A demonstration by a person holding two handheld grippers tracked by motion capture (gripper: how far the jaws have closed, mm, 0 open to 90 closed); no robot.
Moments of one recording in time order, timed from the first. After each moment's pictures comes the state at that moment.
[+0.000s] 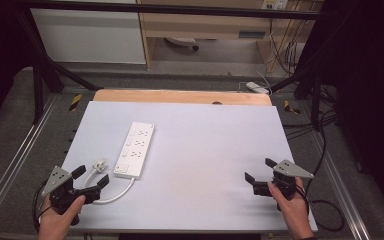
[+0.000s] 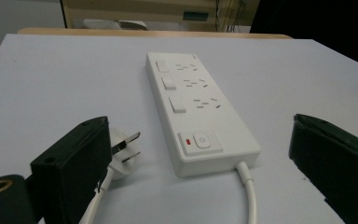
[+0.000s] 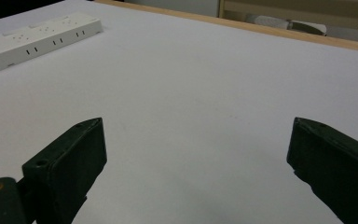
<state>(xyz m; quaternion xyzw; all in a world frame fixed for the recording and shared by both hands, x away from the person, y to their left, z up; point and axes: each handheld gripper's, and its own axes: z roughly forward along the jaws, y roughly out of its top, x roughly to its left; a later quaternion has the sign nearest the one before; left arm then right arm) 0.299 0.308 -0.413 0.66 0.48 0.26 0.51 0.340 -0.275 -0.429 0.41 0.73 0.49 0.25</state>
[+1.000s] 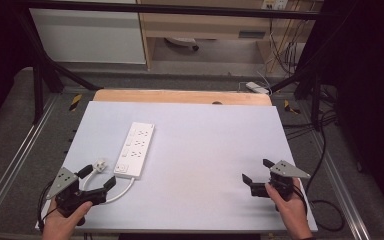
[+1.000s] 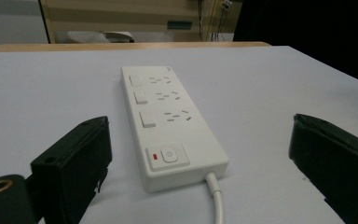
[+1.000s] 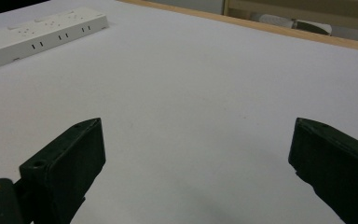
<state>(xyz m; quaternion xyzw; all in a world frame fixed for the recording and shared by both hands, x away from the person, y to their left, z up) 0.293 0.289 -0.405 0.67 0.45 0.25 0.53 0.339 -0.268 -0.429 0.40 0.74 0.48 0.25</state>
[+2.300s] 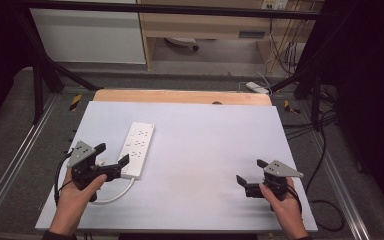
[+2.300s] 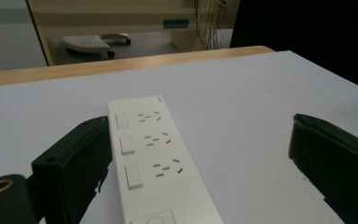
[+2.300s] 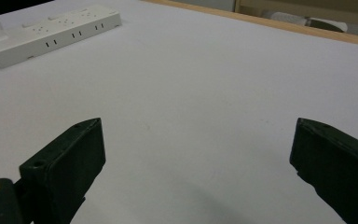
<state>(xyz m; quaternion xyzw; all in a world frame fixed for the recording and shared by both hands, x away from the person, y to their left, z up) 0.344 0.255 -0.367 0.69 0.44 0.25 0.51 0.341 -0.254 -0.432 0.39 0.75 0.49 0.23</state>
